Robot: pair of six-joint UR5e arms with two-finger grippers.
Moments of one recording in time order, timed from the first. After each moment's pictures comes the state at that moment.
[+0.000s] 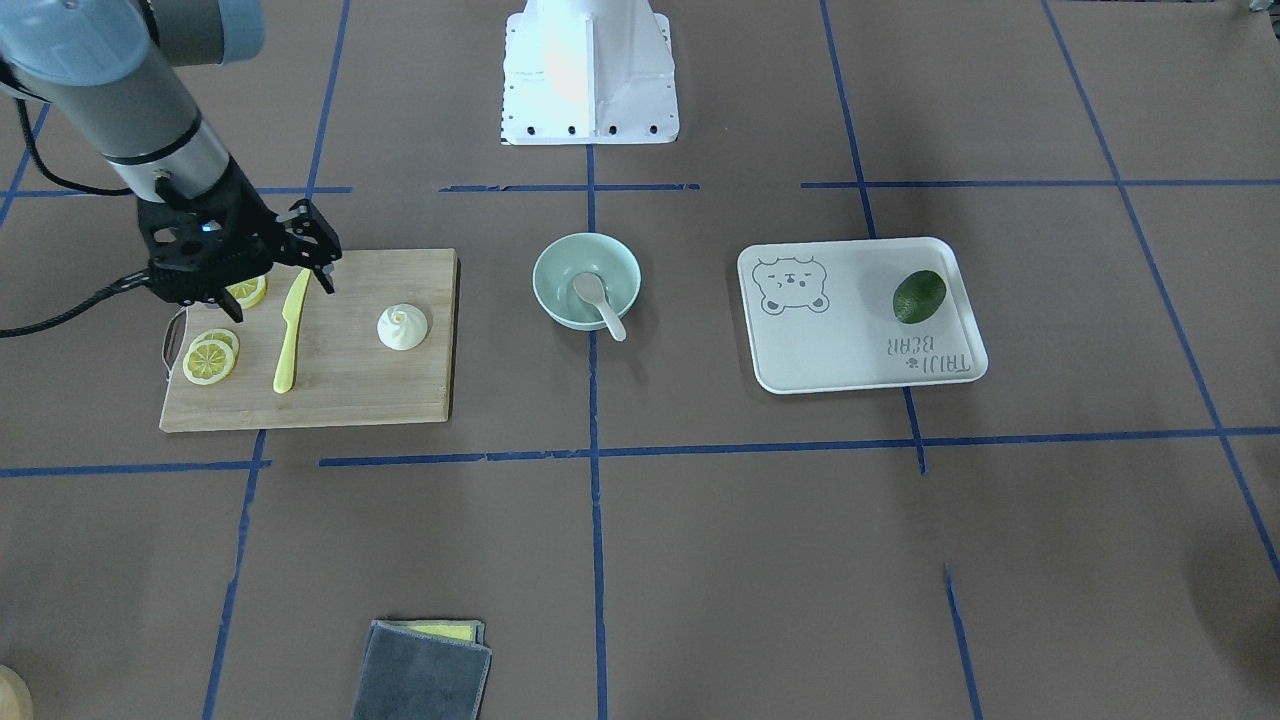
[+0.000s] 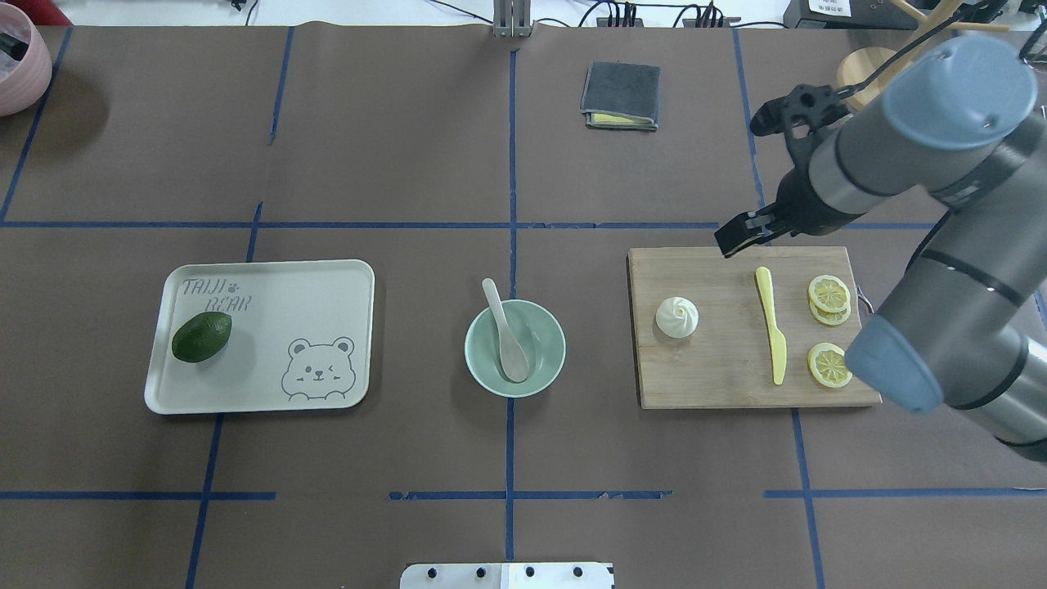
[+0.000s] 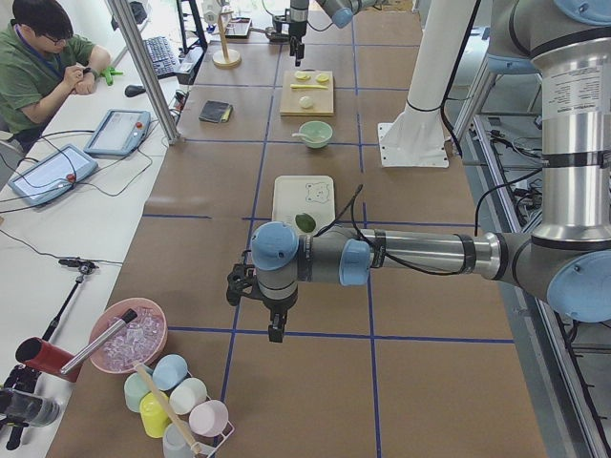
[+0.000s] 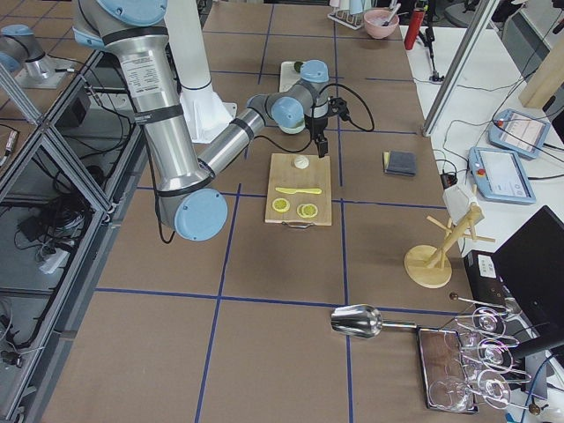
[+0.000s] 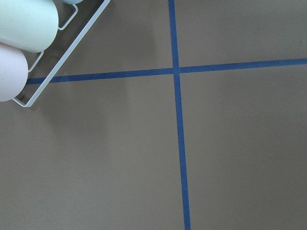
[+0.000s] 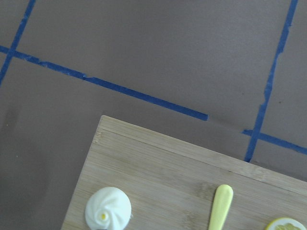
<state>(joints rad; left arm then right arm) -1.58 -1.45 -1.73 -1.58 -2.35 0.05 0.79 -1.24 1.96 -1.54 2.01 0.71</state>
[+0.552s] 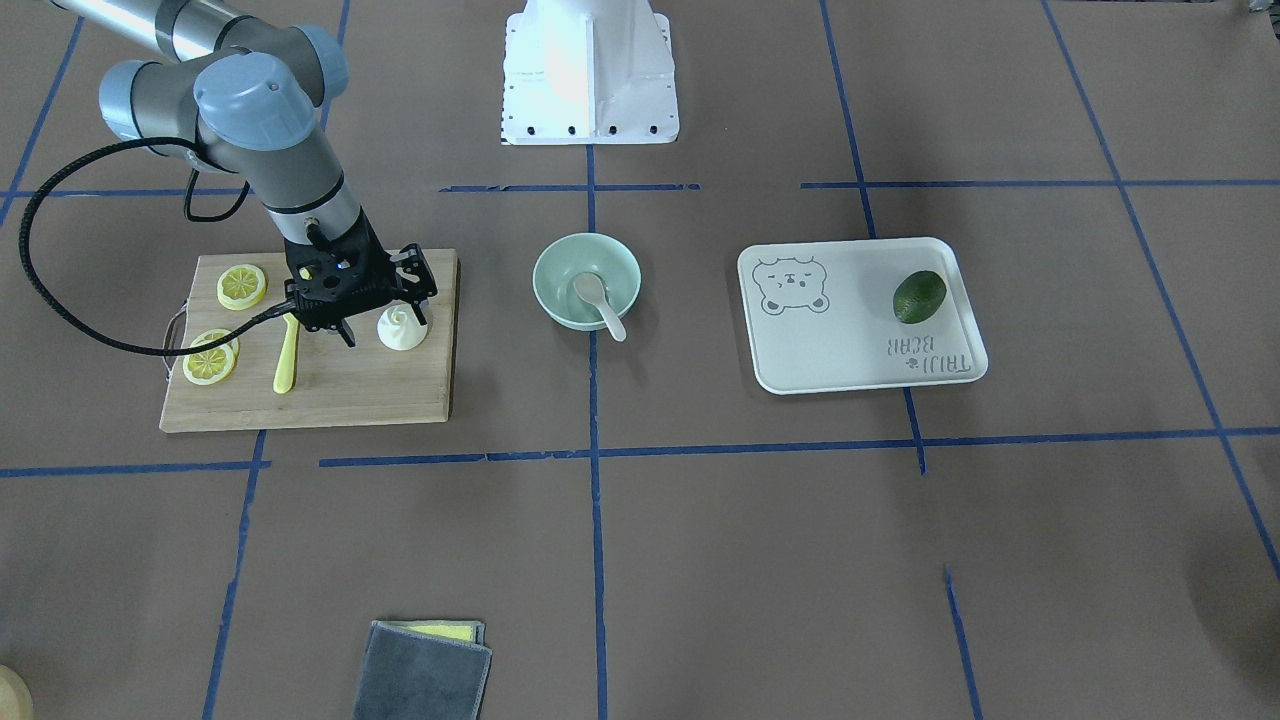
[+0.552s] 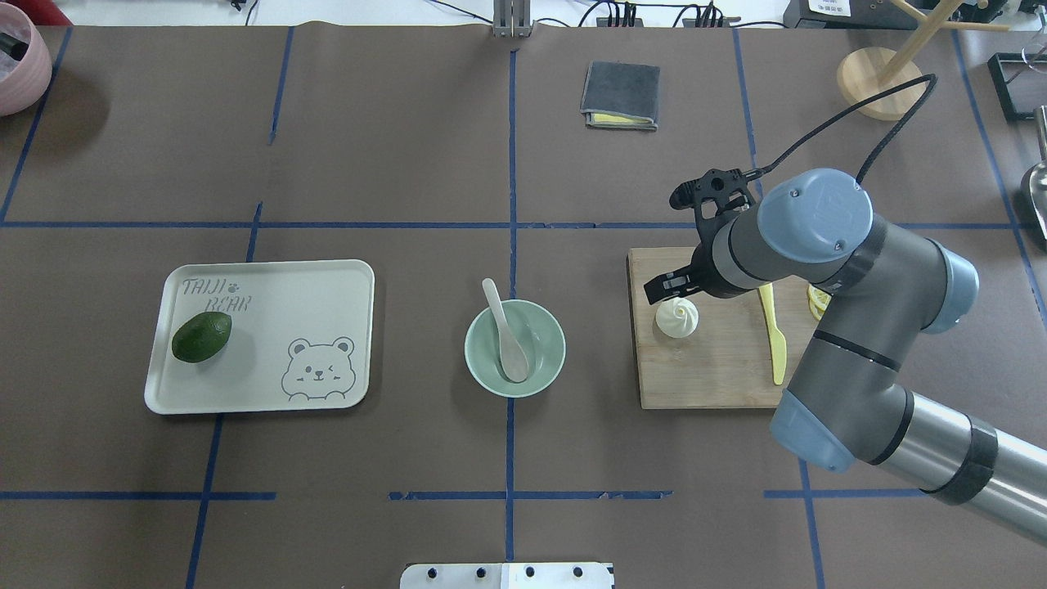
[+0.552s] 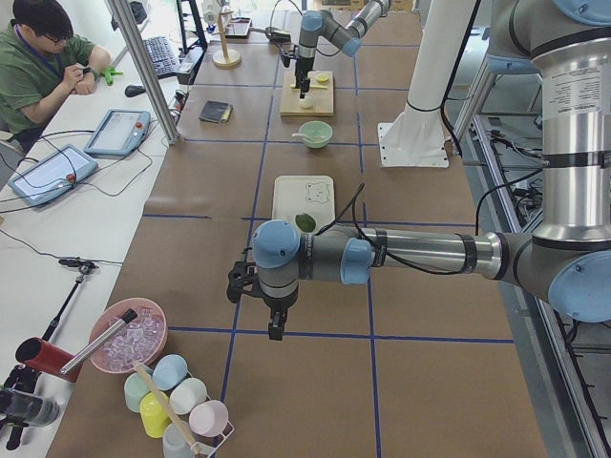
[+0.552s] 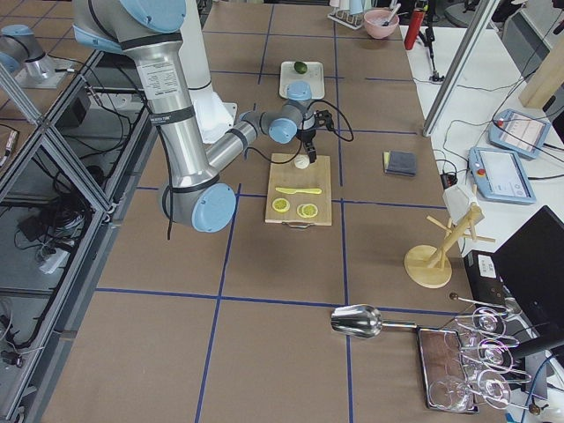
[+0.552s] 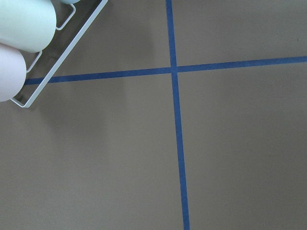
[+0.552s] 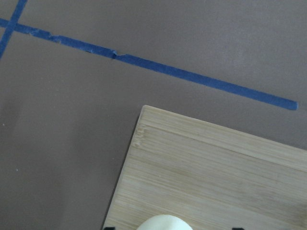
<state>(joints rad) -1.58 -1.45 -1.74 -1.58 -2.35 0.05 0.61 -1.23 1.80 -1.31 1.85 0.87</state>
